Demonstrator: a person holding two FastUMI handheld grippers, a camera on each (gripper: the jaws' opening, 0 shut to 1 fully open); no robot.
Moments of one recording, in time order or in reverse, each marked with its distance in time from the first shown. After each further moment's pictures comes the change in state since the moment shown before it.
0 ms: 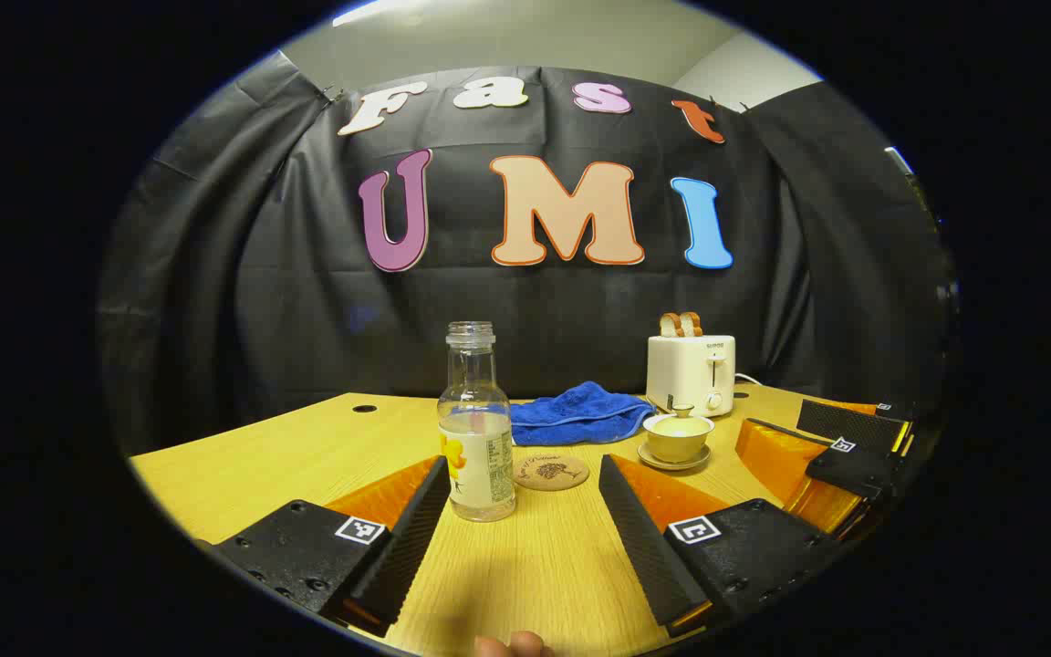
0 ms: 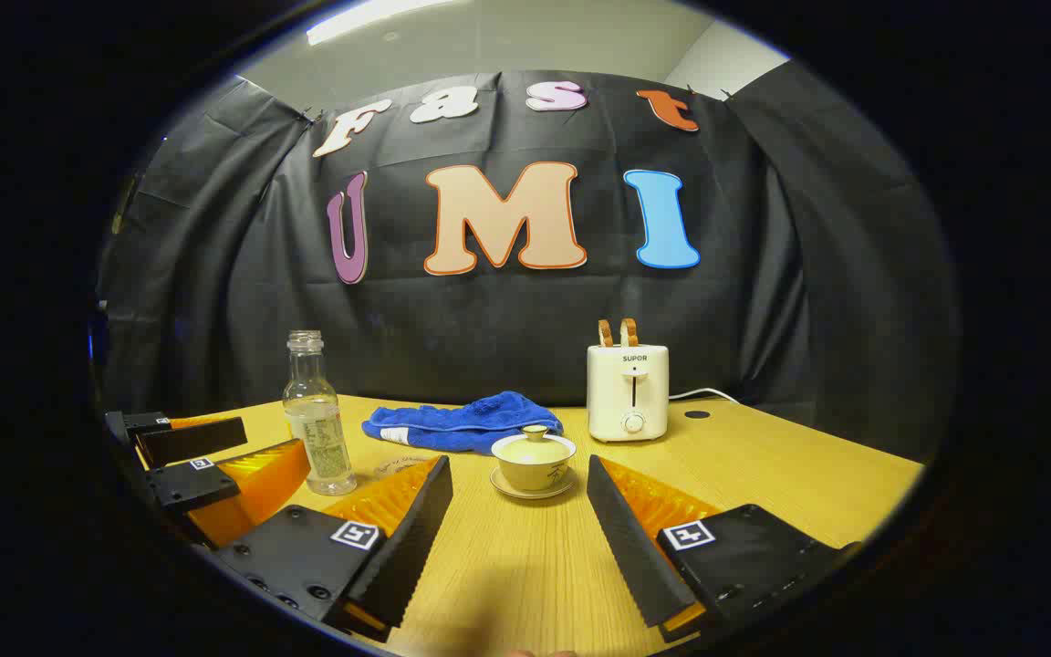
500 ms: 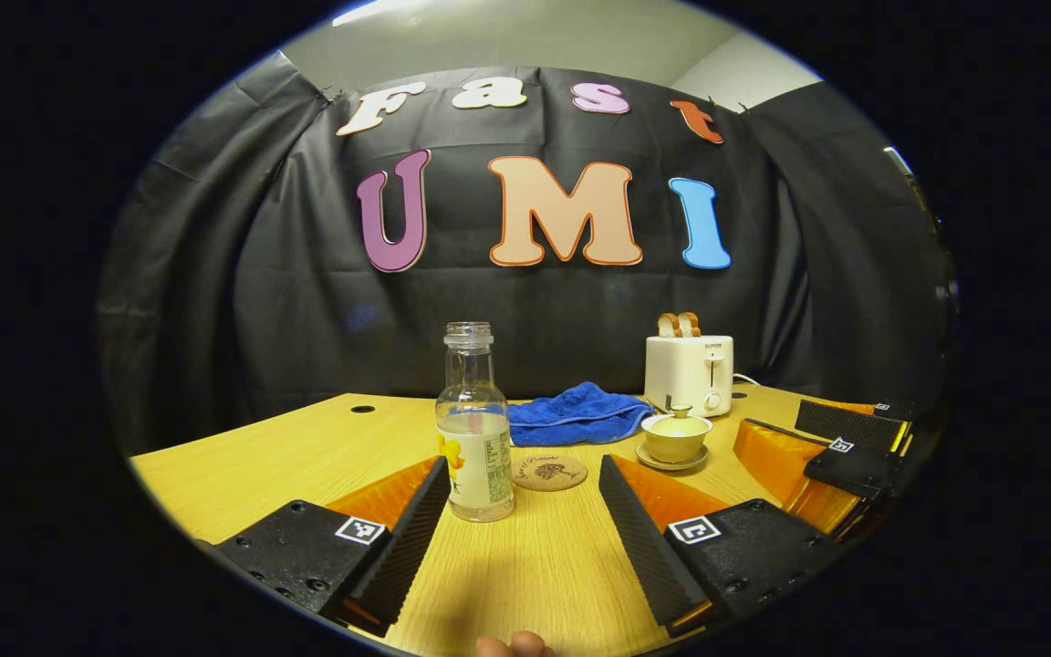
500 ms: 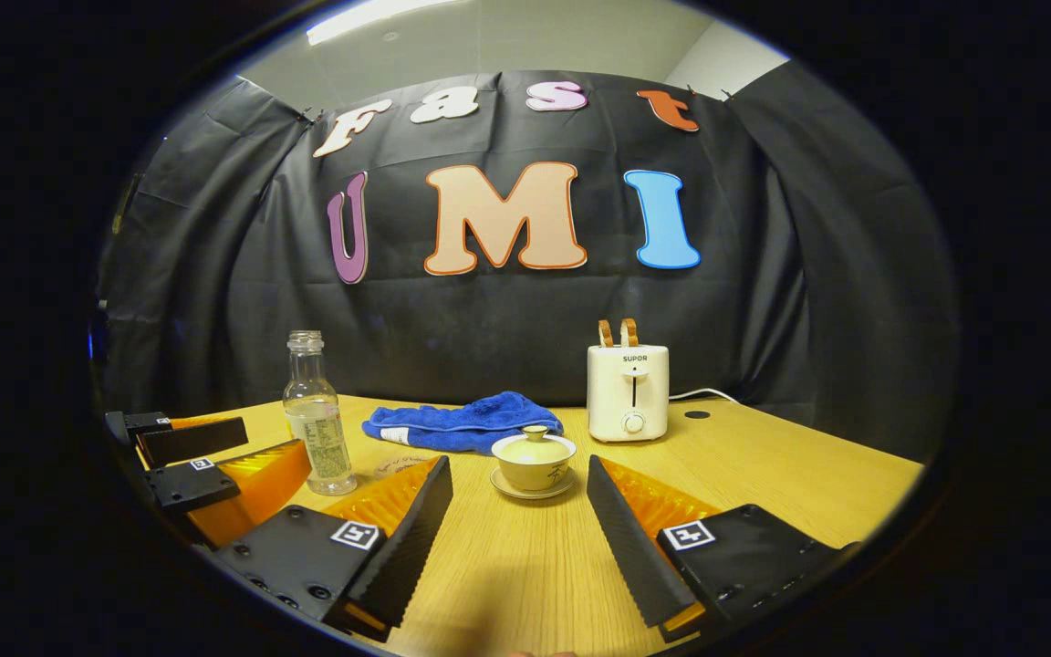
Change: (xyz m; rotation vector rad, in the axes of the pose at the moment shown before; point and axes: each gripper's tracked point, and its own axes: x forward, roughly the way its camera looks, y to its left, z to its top) left arm 0.001 -0.003 -0.001 0.000 -0.001 -0.005; right arm 0.000 0.000 0.000 0.001 0.000 0.001
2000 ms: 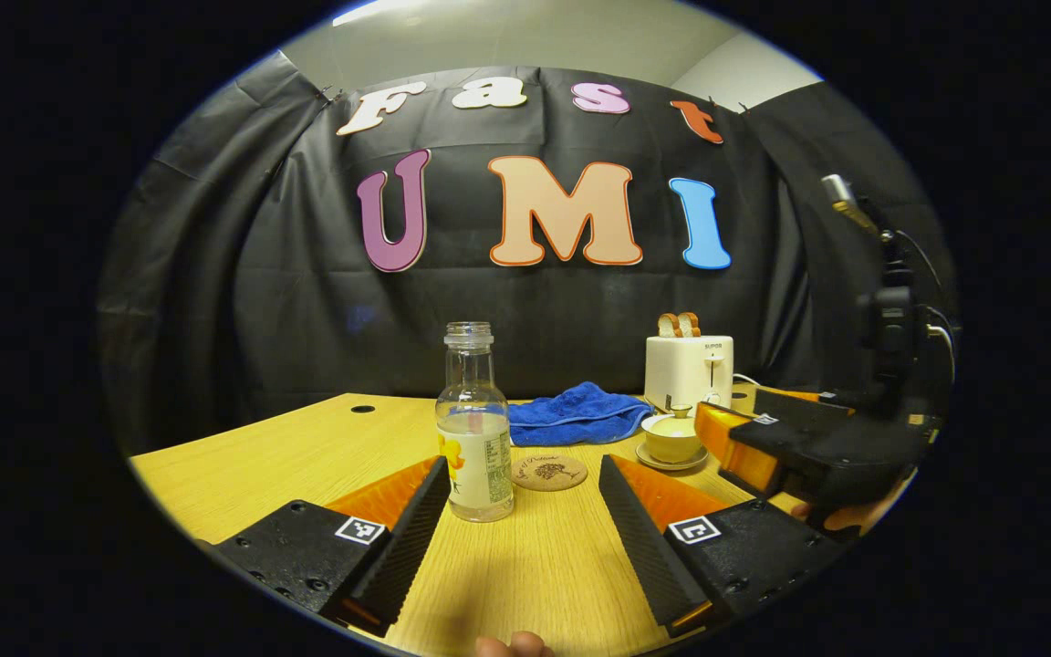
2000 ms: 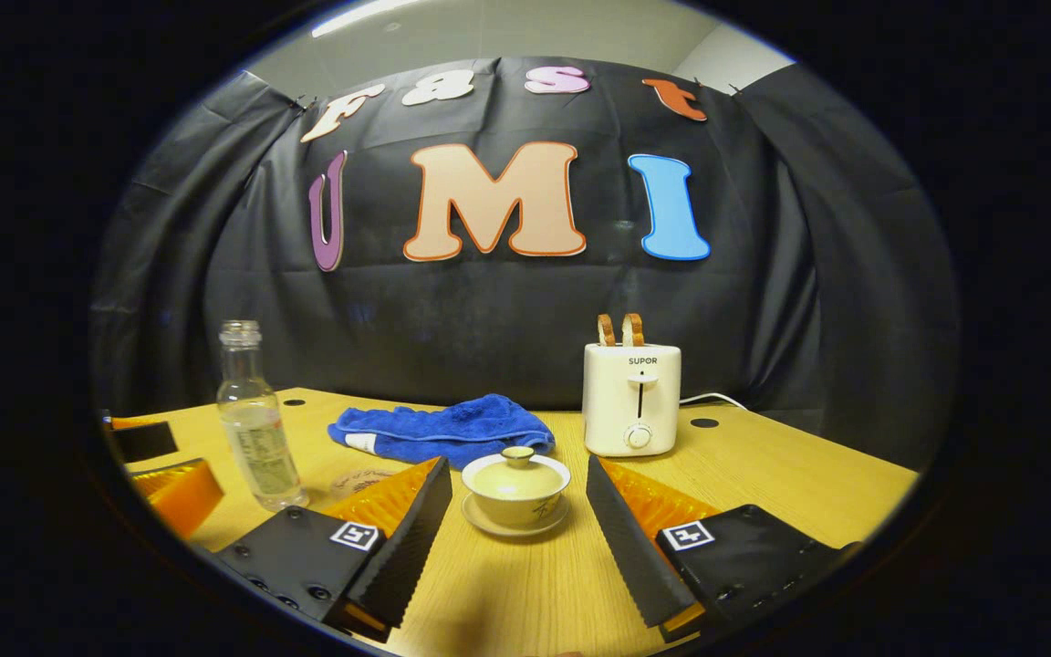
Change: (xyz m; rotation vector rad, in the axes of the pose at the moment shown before) left arm -0.001 0.001 0.001 0.000 0.001 0.001; right arm 0.093 -0.011 -0.010 -0.033 0.037 -0.022
